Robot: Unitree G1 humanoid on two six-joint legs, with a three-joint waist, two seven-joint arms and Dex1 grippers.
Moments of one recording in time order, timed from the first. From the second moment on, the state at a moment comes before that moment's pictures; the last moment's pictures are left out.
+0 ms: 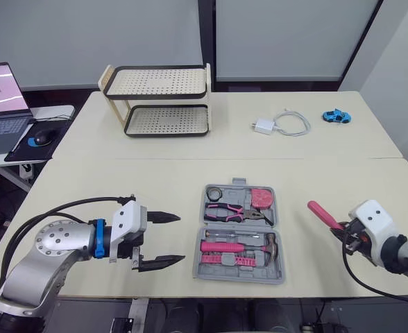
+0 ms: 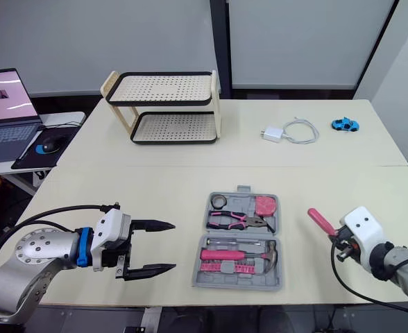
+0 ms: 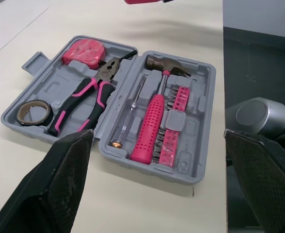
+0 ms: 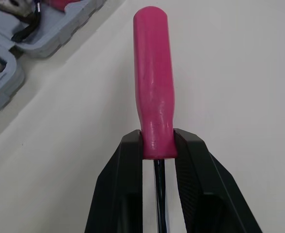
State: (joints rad) left arm 0.06 0.86 0.07 -0.40 -0.49 0.30 -1.19; right arm 0.19 -0.71 -0.27 -0.49 0.30 0.85 0.55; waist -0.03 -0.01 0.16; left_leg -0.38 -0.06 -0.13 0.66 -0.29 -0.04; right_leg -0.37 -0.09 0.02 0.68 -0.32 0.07
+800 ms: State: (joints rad) left arm 0.04 0.86 0.07 -0.42 -0.49 0.30 -1.19; right arm 0.19 -0.51 -0.16 -0.32 0.22 0.66 0.43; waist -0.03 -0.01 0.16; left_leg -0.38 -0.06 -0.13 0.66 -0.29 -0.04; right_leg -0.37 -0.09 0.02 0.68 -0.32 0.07
